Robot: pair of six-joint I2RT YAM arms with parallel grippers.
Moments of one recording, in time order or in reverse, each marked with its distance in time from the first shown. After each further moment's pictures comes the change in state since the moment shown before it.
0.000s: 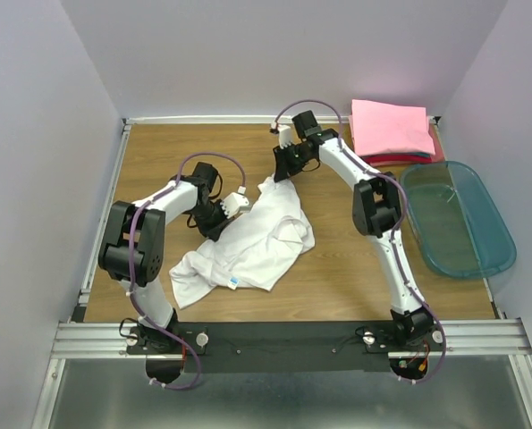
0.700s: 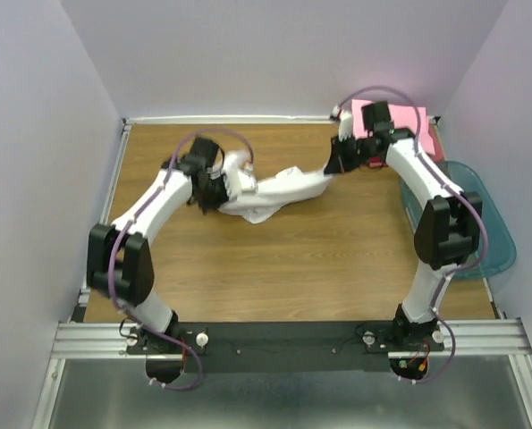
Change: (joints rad) left arm -0.019 -0.092 0.313 -0.108 -0.091 0.098; right arm -0.235 -0.637 -0.564 0.039 -0.039 -0.078
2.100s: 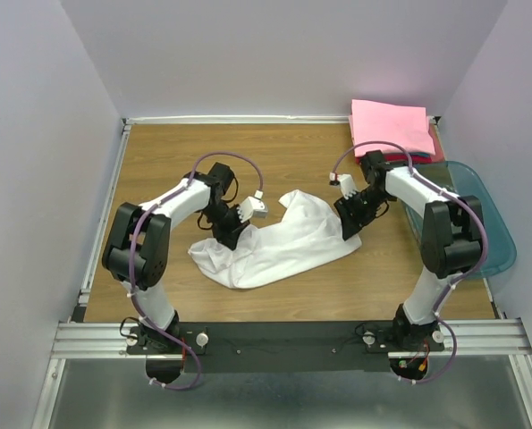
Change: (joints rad) left arm -0.100 0.090 -0.241 -0.056 0.267 -0.088; right arm -0.002 -0.134 -0.497 -0.217 0.160 -0.308
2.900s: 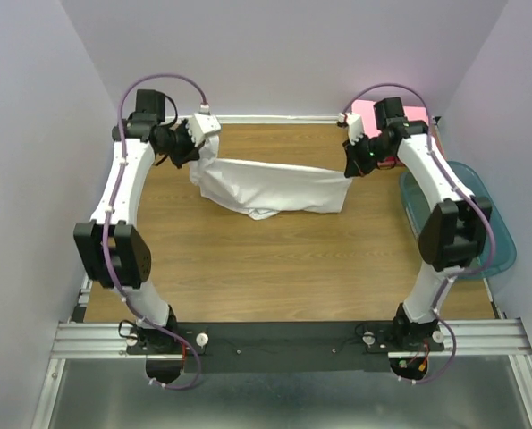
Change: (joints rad) left arm 0.340 0.015 0.617 -0.018 0.010 0.072; right arm -0.037 0.113 0.505 -0.022 -0.019 -0.026
